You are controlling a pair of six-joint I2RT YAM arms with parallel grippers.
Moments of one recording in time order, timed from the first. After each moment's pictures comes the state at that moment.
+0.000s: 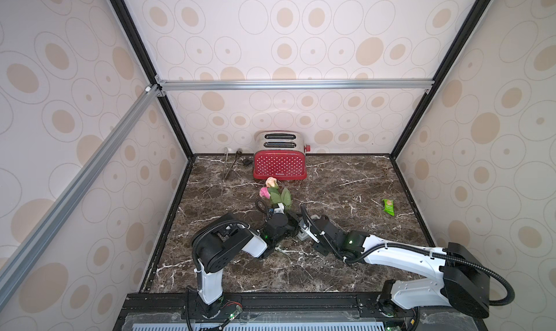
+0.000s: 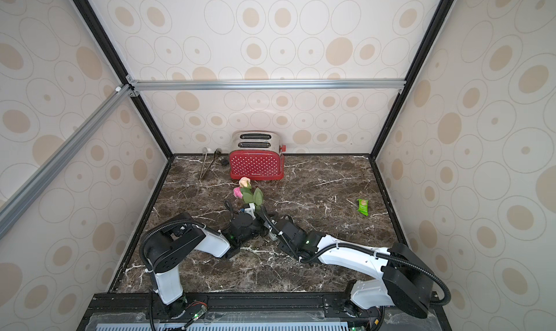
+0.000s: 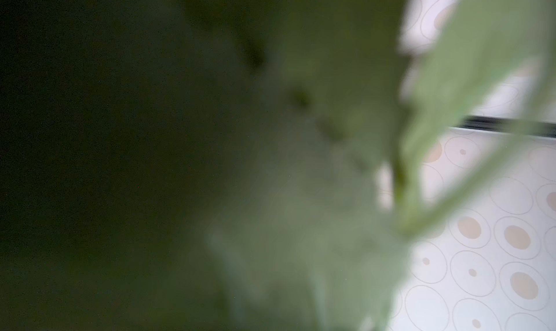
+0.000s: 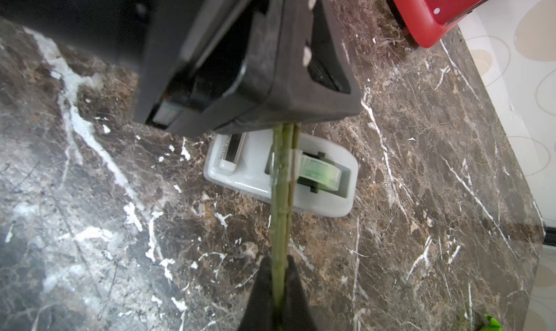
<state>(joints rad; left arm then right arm) -0.82 1.86 0.61 1.01 0.00 -1.62 0.98 1.31 0.72 -0.36 0.40 -0.17</state>
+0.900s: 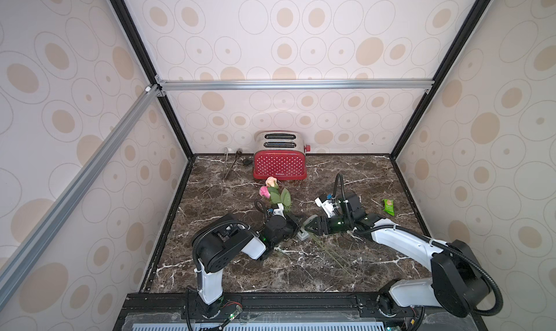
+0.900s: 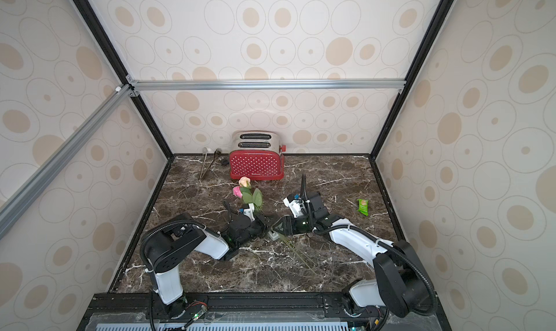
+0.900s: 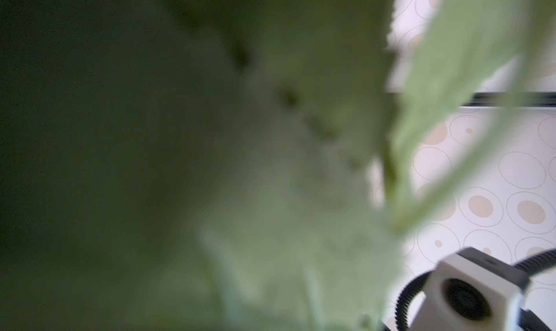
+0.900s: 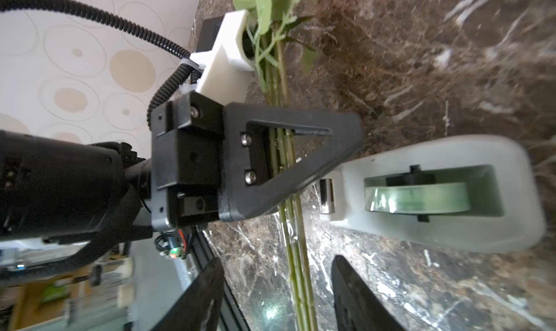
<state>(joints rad) -0.82 1.86 0.57 1.07 0.00 -1.53 0.49 1.38 0.73 -0.19 -0.69 0.46</state>
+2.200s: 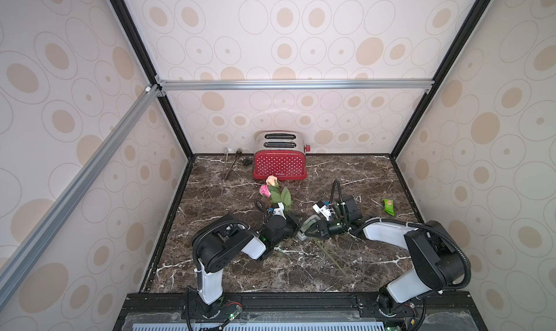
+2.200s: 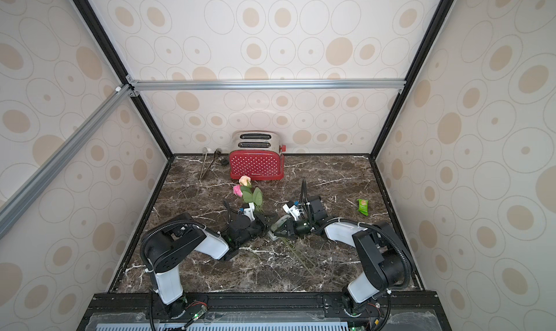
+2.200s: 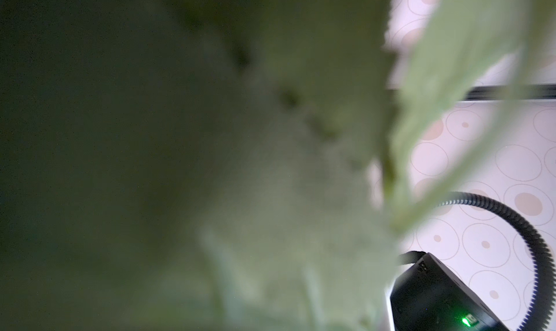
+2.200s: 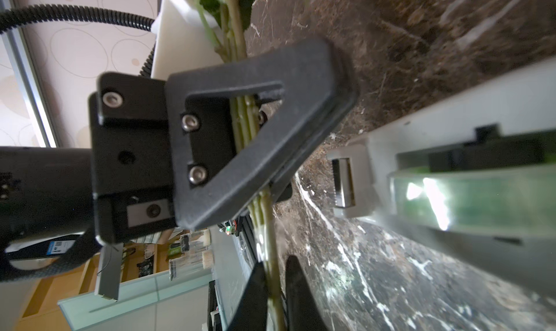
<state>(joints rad) -0.82 1.86 0.57 1.08 0.01 -1.52 0.44 1.55 0.66 0.03 -0.98 0.58</state>
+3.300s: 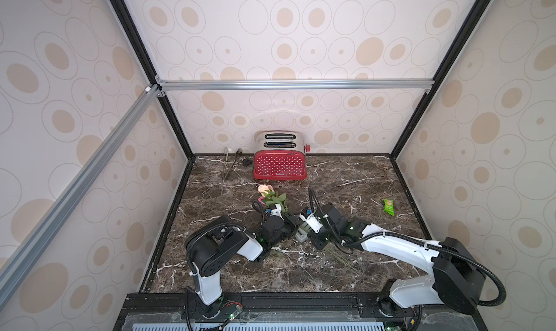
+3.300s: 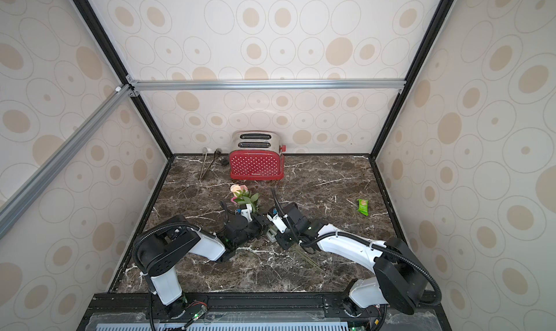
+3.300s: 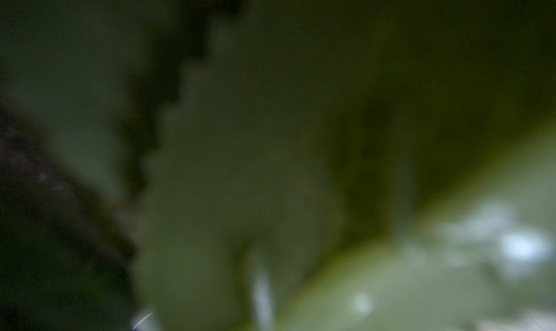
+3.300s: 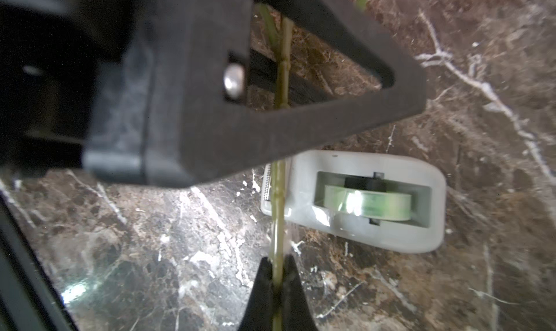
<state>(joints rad) -0.81 1.81 0.54 1.04 0.01 -1.52 0.83 1.37 0.79 -0.36 -0.02 0.02</state>
